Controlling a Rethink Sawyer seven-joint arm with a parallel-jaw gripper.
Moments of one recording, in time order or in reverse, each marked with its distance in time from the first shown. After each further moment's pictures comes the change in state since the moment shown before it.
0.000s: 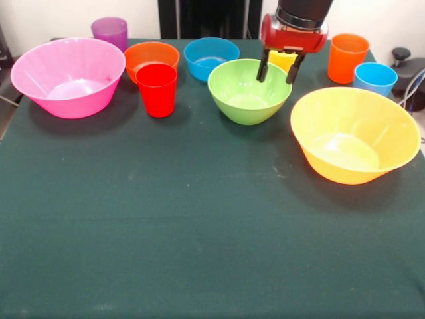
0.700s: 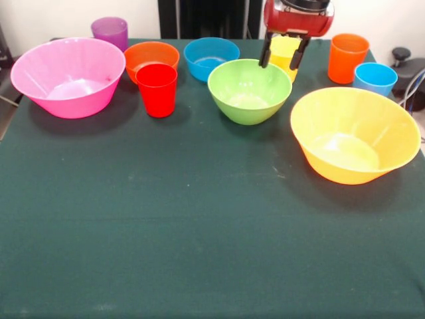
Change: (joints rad) arm -0.004 -0.070 -0.001 0.000 0.006 0.086 0.000
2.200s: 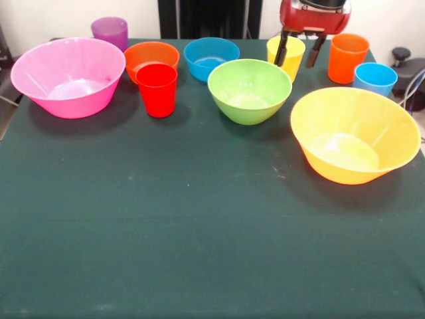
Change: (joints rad) arm 0.046 0.004 -0.005 0.000 0.038 0.000 0.000
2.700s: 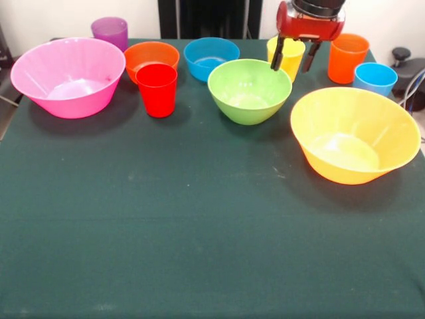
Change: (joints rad) arm -0.001 0.038 0.000 0.000 0.000 0.000 0.000
